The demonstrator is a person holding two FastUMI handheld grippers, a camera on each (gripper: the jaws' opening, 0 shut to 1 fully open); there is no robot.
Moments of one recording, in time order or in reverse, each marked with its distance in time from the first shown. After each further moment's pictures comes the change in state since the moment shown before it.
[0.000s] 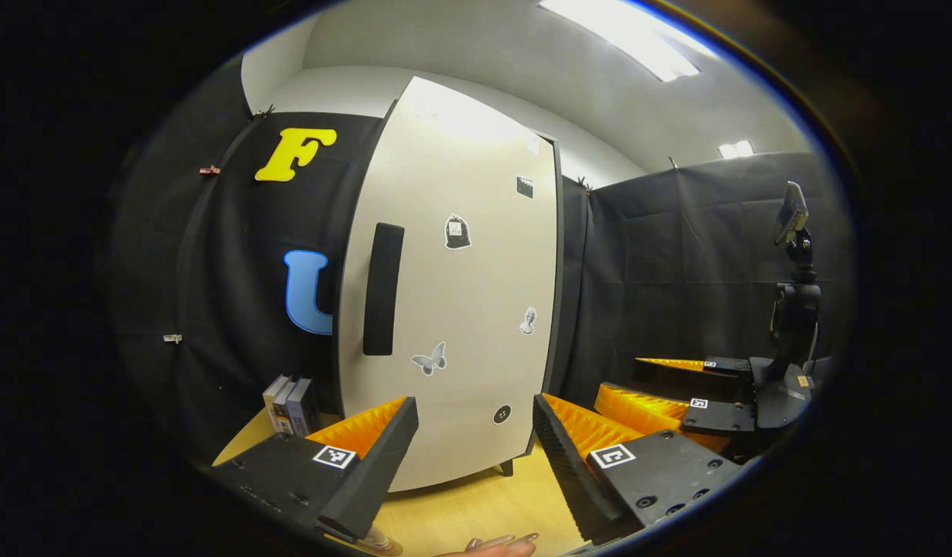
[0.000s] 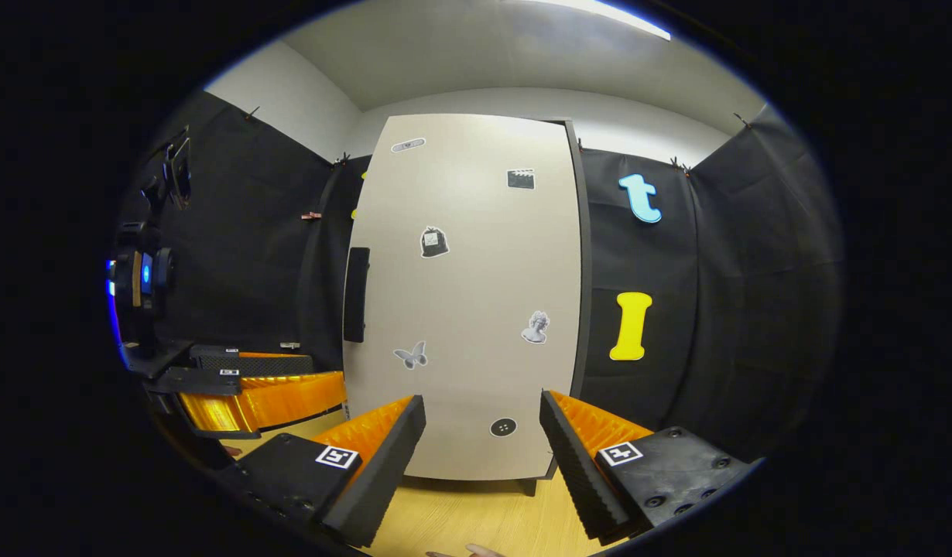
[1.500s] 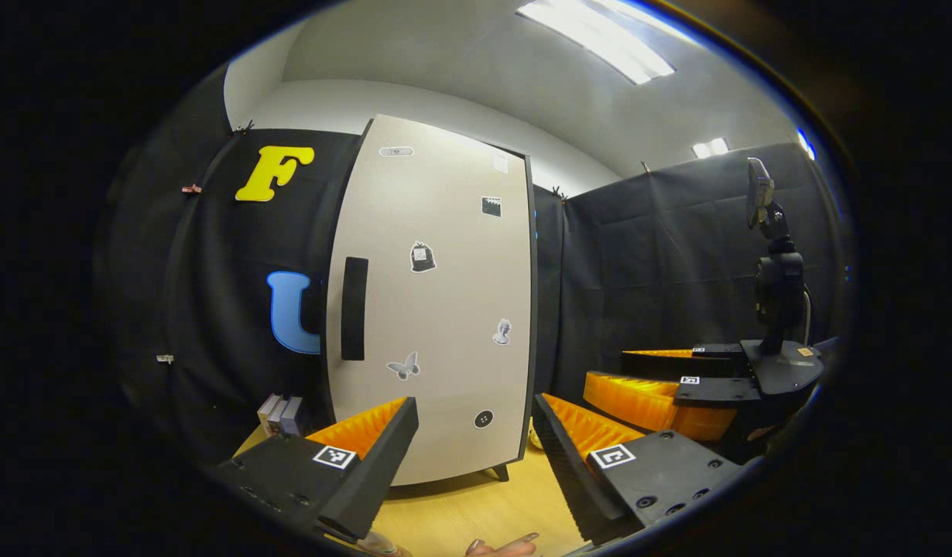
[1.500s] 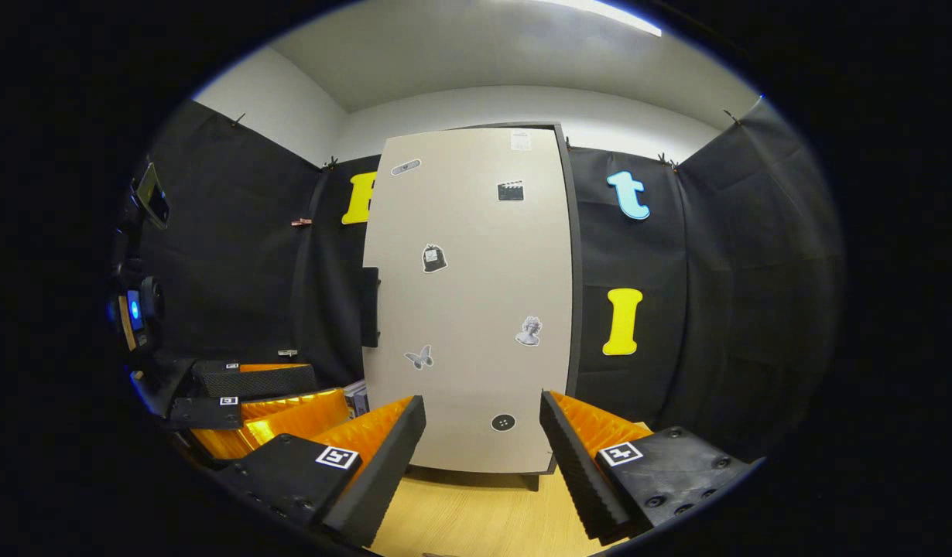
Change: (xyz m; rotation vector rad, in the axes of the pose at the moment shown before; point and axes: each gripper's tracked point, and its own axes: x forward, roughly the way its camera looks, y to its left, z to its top) left arm -0.019 -0.013 0.011 0.065 -0.046 -0.081; right arm -0.005 0.007 0.010 0.024 0.015 -0.046
